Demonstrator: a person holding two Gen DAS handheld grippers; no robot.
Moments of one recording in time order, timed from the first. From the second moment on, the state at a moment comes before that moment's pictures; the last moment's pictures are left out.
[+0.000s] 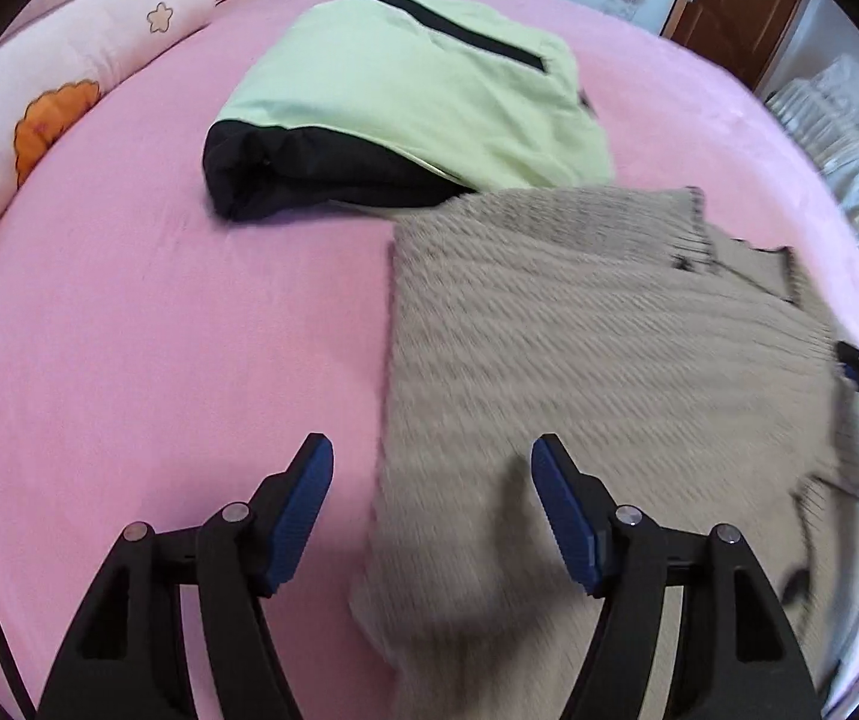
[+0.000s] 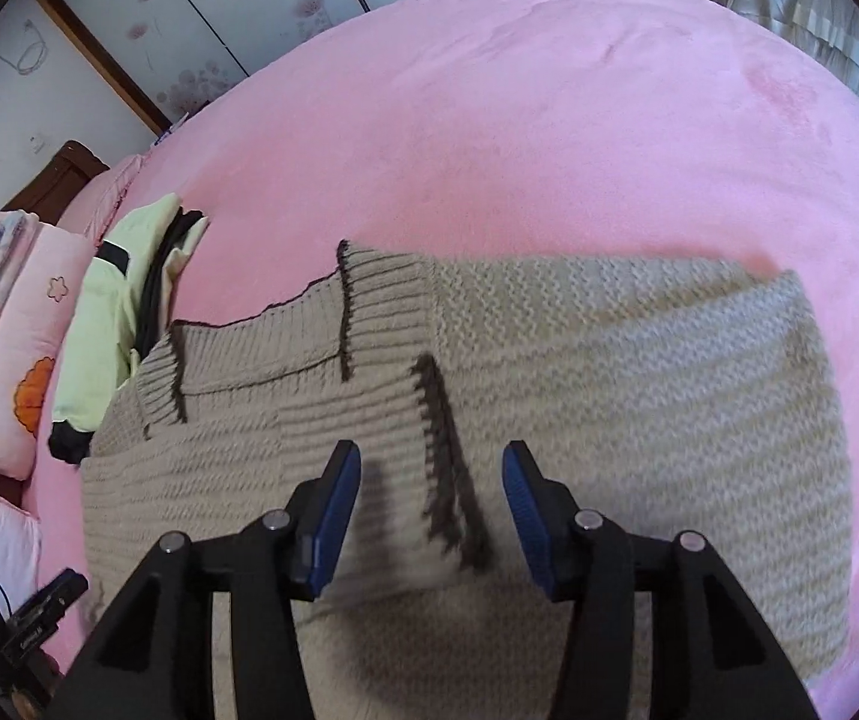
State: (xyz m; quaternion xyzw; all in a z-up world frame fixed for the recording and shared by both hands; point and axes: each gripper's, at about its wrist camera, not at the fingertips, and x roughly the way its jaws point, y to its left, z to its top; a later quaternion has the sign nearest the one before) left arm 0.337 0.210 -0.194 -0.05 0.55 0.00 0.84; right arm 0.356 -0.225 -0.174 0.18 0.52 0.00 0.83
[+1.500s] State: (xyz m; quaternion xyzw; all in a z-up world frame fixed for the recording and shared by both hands) left arm 0.297 0.118 -0.204 -0.04 0.50 0.04 0.86; right arm 0.302 -0.072 -0.190 0.02 0.49 0.16 0.86
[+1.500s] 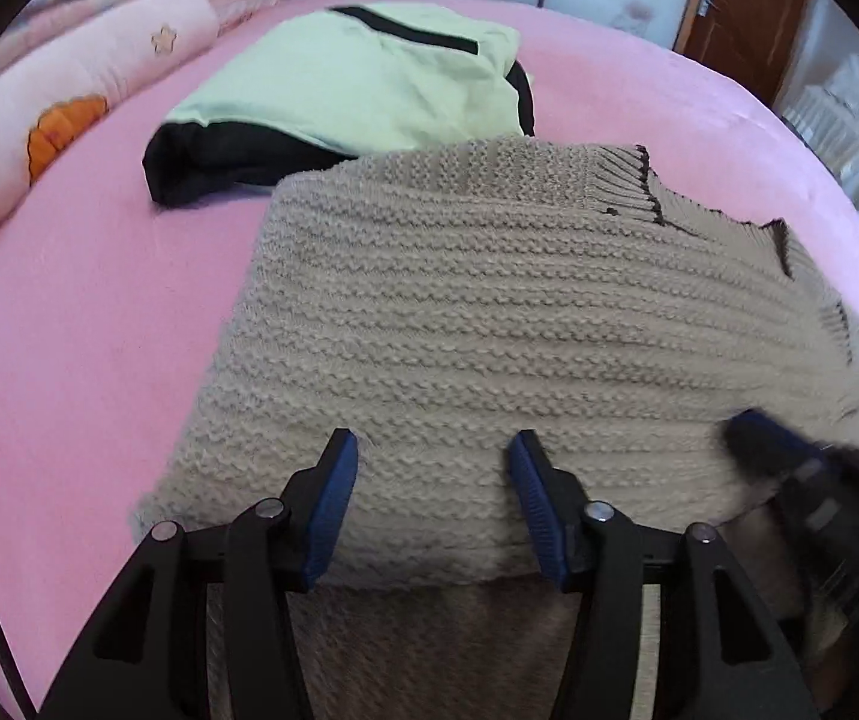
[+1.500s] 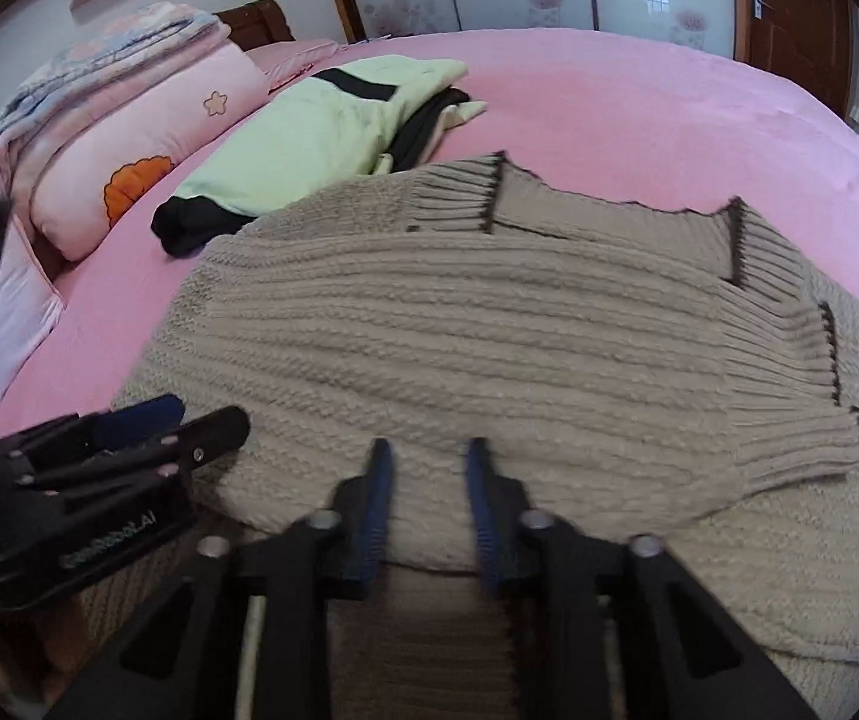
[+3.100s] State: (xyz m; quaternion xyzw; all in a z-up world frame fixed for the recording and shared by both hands) left arm 0.094 0.115 0.074 -0.02 0.36 0.02 0.93; right arm 0.083 -0.174 0.037 0.07 0.35 0.06 0.93
